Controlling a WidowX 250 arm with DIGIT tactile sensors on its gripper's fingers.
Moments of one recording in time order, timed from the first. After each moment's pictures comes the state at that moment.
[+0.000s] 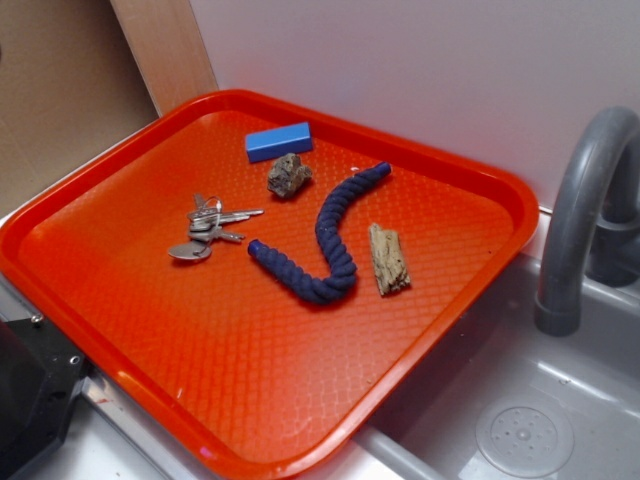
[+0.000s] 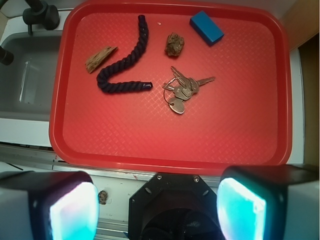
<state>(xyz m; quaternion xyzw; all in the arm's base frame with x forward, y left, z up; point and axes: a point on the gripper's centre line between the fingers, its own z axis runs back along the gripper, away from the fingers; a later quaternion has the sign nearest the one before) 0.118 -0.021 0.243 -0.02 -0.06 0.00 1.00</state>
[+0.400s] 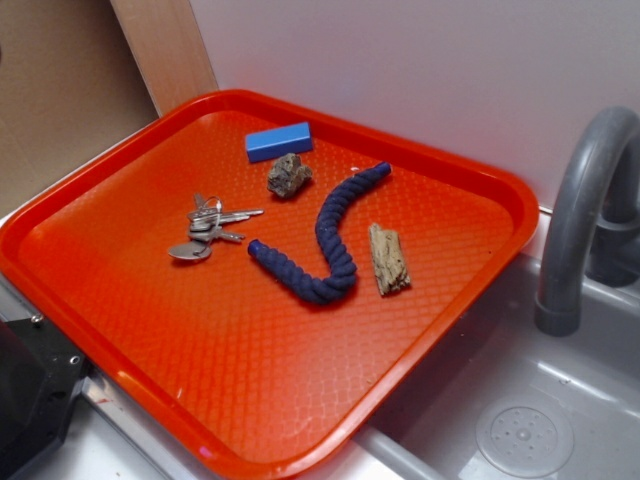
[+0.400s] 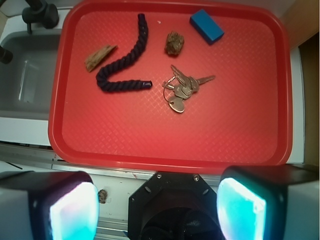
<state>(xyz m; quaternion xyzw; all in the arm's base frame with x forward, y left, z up) 0.118 -0.021 0.239 -0.02 -0.05 0.00 1.00</state>
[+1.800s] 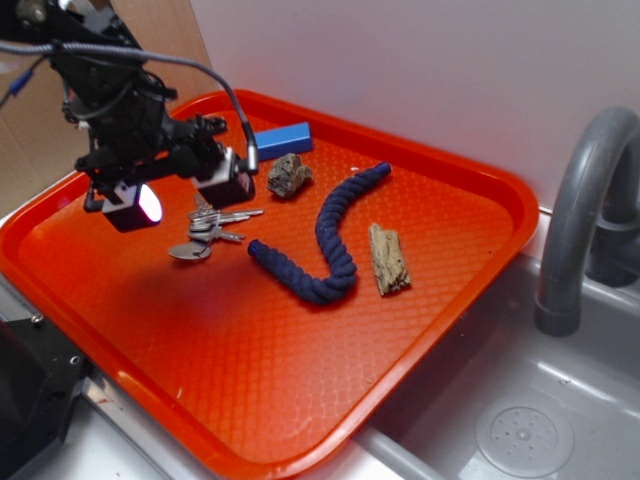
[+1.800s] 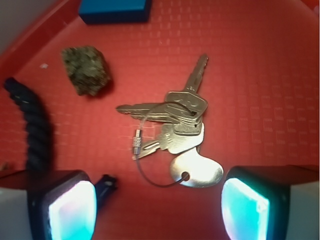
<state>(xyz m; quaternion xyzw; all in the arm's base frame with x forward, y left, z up) 0.204 -0.006 0.072 -0.04 -0.13 0.39 0.91</state>
